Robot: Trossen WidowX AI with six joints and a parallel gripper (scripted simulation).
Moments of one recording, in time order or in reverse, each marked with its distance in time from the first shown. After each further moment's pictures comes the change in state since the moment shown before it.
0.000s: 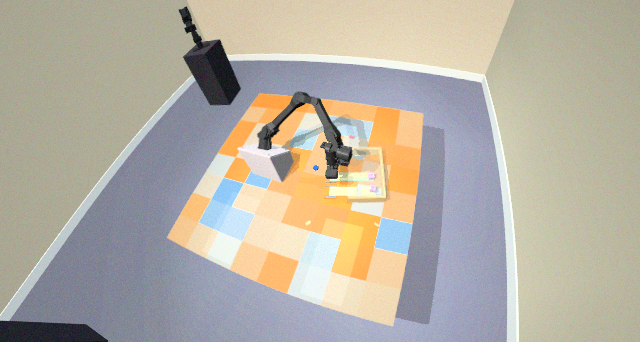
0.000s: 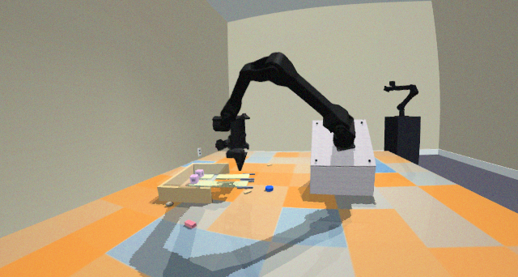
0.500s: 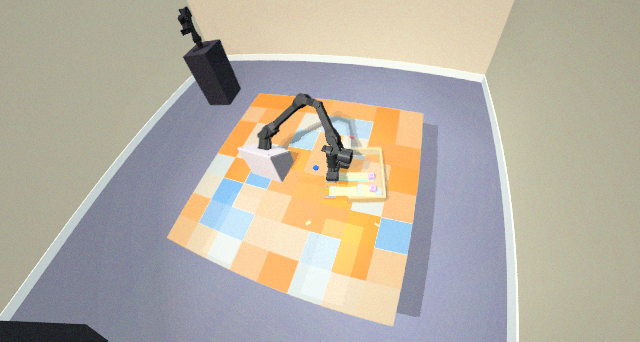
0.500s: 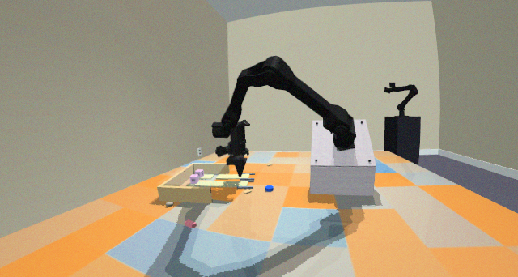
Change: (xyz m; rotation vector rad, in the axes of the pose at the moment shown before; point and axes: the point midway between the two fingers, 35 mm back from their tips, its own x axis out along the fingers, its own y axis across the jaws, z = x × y) arm 0.025 0.000 0.001 0.000 0.000 0.000
